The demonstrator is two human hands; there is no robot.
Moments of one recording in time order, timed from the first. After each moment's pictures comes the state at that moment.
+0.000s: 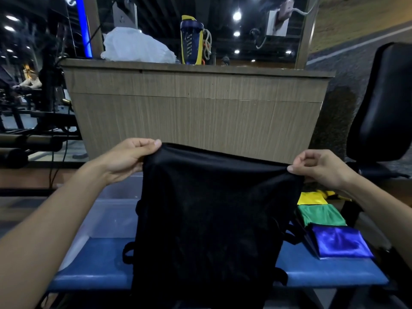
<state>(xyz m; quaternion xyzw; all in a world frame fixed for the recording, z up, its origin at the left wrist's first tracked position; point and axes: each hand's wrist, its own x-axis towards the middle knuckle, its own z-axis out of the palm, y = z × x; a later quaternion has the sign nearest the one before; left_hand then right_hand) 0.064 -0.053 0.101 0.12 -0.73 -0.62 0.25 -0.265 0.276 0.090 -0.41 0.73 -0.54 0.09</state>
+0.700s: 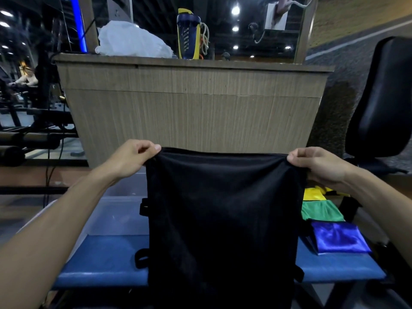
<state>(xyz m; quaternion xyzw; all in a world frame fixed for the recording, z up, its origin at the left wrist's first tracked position) 0.054 -0.048 0.088 0.20 -0.85 -0.36 0.31 -0.265 0.273 0.093 -0.39 0.69 -0.56 0.25</state>
